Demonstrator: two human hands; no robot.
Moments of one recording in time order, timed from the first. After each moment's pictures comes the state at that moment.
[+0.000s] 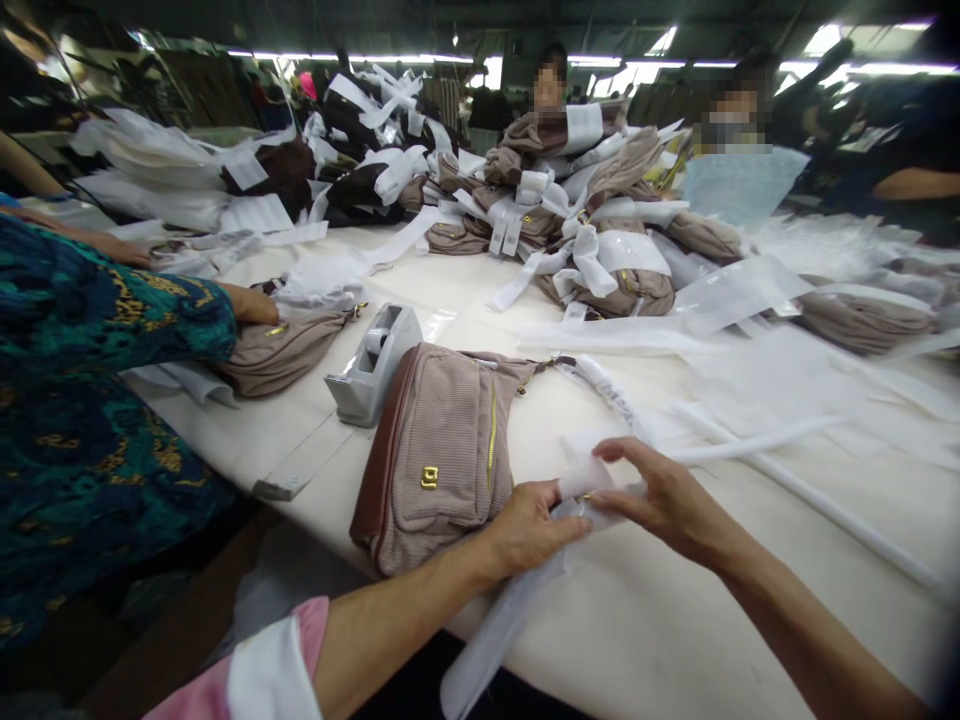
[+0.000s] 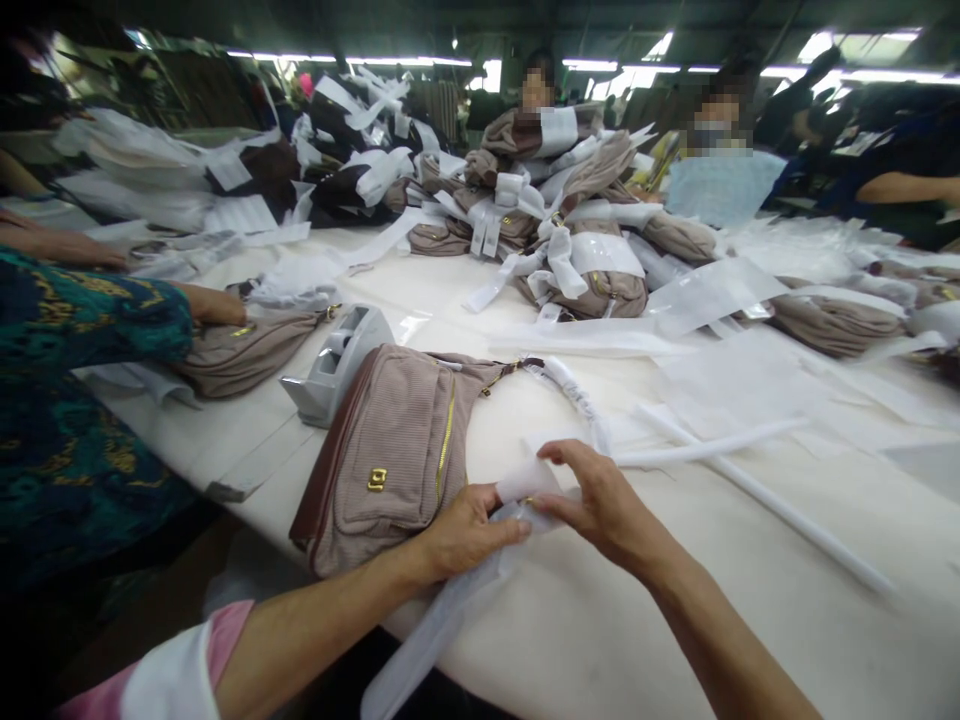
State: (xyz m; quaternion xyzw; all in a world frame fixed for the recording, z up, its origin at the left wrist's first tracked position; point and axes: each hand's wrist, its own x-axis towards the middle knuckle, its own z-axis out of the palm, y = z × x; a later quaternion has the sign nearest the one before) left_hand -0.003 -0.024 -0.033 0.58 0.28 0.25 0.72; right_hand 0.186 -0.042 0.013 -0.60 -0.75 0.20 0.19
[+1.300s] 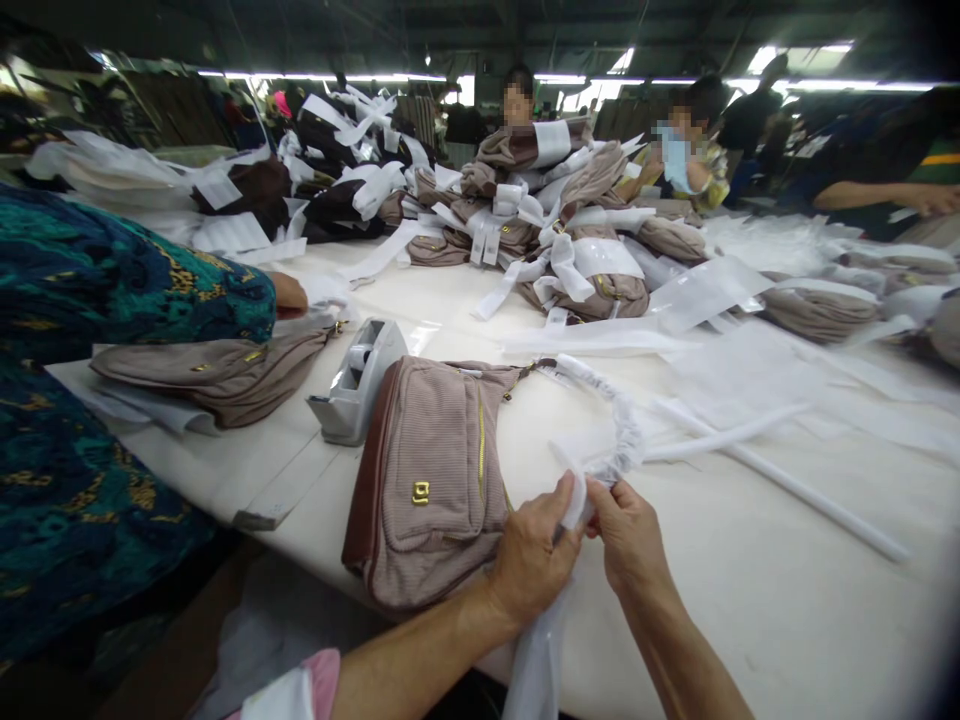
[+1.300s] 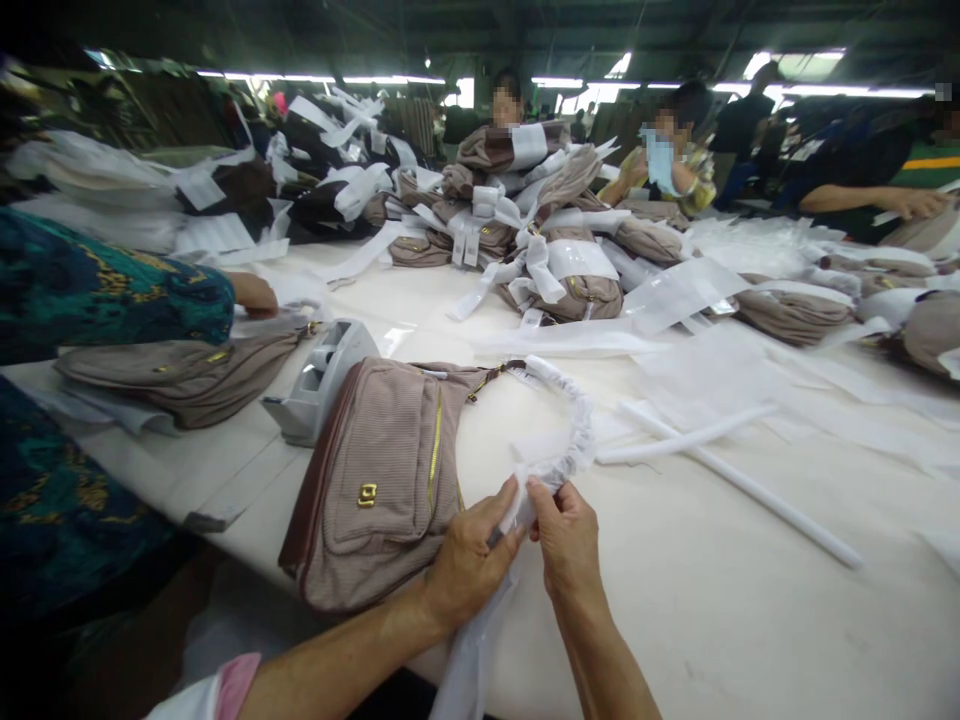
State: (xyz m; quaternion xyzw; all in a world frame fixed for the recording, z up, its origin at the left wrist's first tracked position) left_hand 0.005 -0.042 -0.046 0.77 0.33 0.34 0.42; right_hand 0.122 -0.060 -0.034 -0.69 -0.24 0.37 0.58
